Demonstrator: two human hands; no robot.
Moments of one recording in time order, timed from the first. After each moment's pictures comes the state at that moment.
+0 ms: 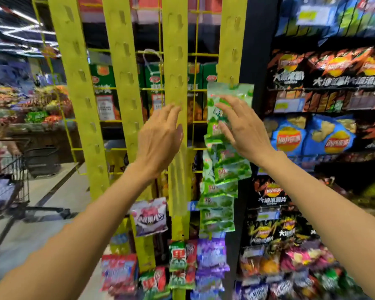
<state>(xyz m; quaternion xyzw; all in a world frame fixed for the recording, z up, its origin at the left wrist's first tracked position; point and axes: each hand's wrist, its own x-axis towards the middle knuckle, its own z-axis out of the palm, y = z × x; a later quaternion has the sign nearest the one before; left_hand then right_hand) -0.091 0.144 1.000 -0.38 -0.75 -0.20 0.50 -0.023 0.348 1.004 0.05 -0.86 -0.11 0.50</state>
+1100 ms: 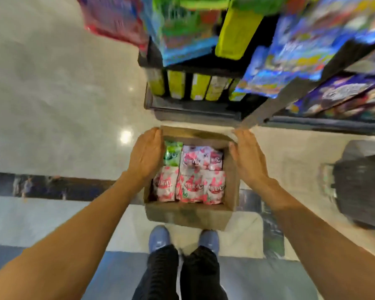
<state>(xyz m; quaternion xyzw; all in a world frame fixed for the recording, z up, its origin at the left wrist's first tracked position) -0.041 -0.010 0.172 -0.20 -0.96 -0.19 -0.10 0.040 0.222 0.176 -0.16 -0.96 0.22 -0.07</state>
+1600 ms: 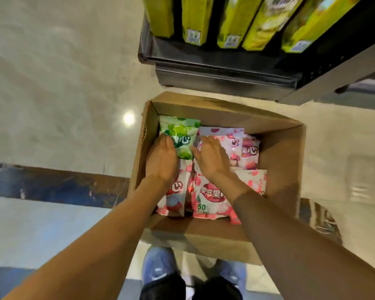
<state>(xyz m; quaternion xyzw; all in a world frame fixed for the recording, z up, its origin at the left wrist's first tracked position) -0.024 -0.005 -0.066 -0.10 -0.96 -0.10 -0.25 -0.005 0.116 -0.082 -0.16 -0.93 0.24 -0.23</state>
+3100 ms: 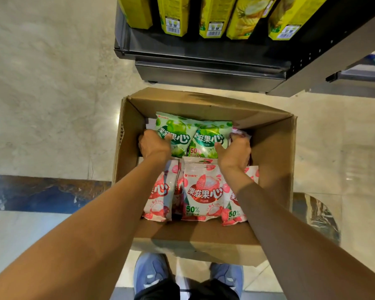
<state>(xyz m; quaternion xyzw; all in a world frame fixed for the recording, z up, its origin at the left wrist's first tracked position) -0.056 0.031 -0.096 0.25 -0.88 -0.31 -0.26 0.011 0.169 -0.091 -0.48 -0.82 0.31 -0.07</state>
